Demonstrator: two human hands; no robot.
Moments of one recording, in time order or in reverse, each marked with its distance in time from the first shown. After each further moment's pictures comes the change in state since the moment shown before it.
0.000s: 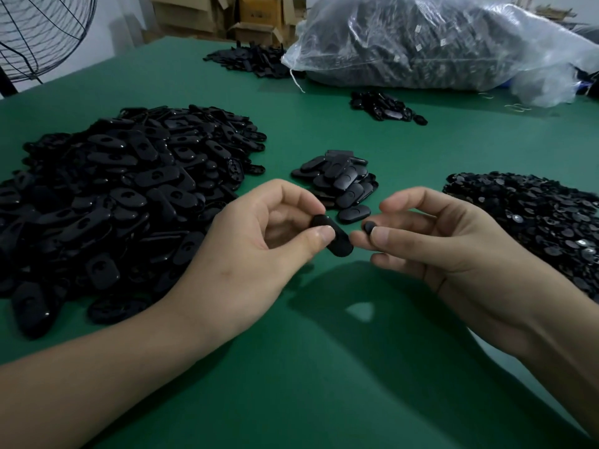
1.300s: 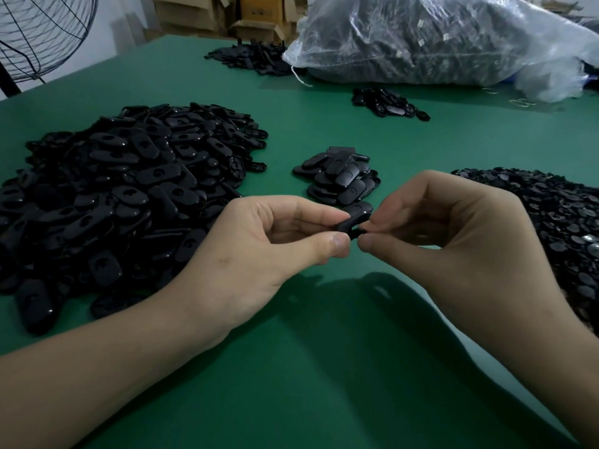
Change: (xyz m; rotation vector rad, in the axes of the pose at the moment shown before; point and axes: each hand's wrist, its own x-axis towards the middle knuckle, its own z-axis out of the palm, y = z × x) left_hand 0.000 0.006 0.003 -0.212 -0.068 -0.099; right_hand -0.009 0.003 0.014 -0.735 0.196 -0.439
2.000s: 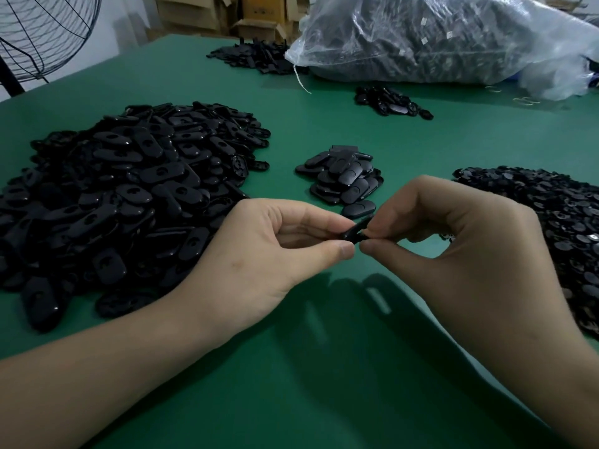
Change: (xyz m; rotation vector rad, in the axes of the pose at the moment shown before) left_hand -0.001 0.000 0.002 0.064 0.009 -0.029; right_hand -0.006 -0.008 0.000 -0.331 0.018 -0.128
